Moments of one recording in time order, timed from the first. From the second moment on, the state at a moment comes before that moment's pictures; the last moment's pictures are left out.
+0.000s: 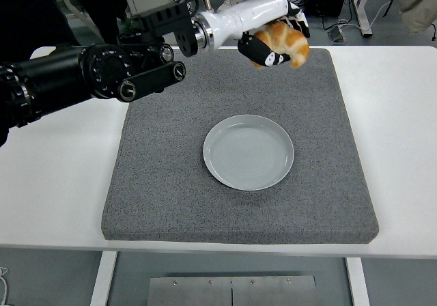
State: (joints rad) left arm -1.55 0.03 0.29 -0.77 0.75 0.18 -0.43; right arm -0.08 0.00 0.00 0.07 -0.11 0.02 0.41
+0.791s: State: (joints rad) left arm -1.27 0.02 0.30 -0.78 0.92 0.23 -0.51; right arm -0.08 0.00 0.00 0.07 -0.11 0.02 0.41
